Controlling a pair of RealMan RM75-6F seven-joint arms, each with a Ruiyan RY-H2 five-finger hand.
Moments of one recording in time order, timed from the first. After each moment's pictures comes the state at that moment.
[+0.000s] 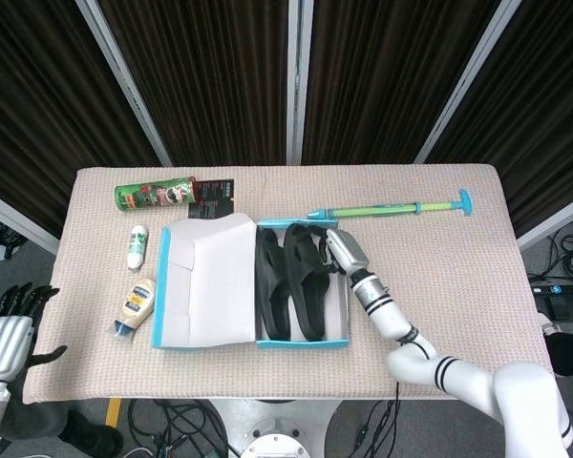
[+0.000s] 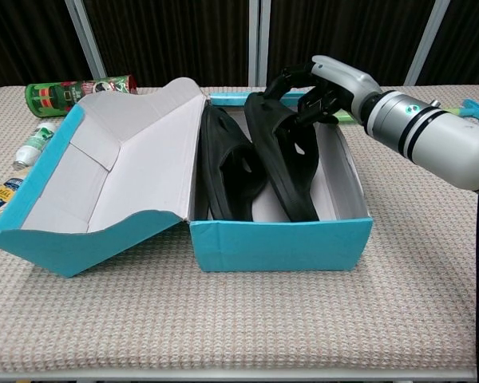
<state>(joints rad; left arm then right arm) -0.08 -1.16 -0.01 -1.52 1.48 1.42 -0.03 0.85 -1.79 0.25 -1.01 -1.28 0.85 0.54</state>
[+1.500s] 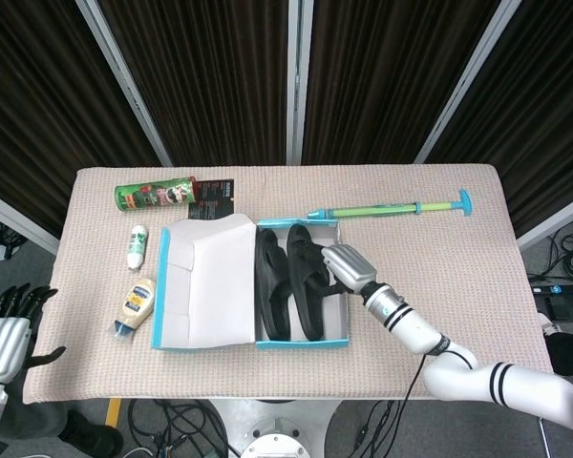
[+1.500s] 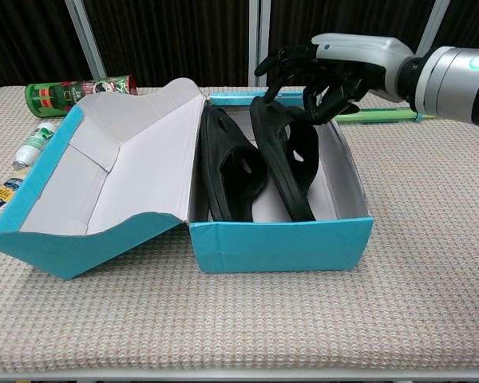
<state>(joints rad) -0.08 -1.16 0.00 -1.52 1.49 1.44 -0.05 0.84 -1.43 0.23 -1.53 -1.25 0.75 0.28</state>
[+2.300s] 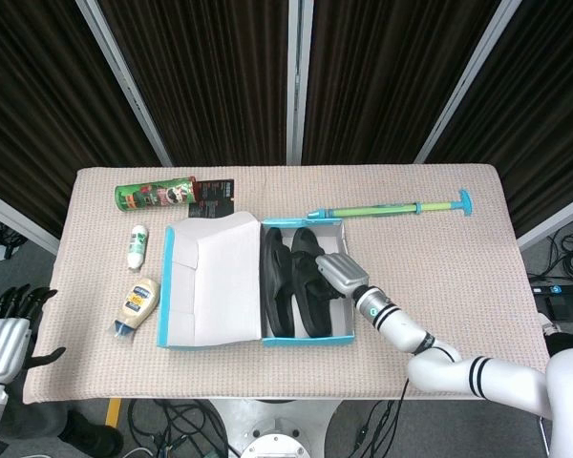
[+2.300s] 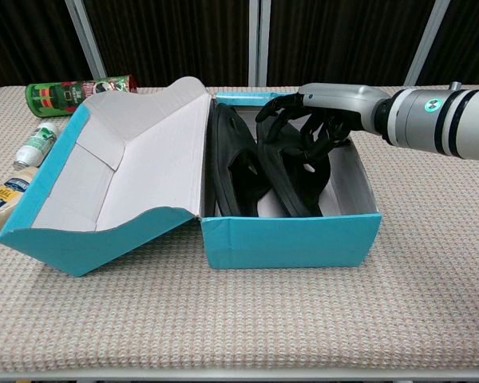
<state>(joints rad) -0.07 -1.16 0.00 -1.51 1.49 1.43 -0.06 0.90 -1.51 0.18 -1.43 -1.08 0.65 0.08</state>
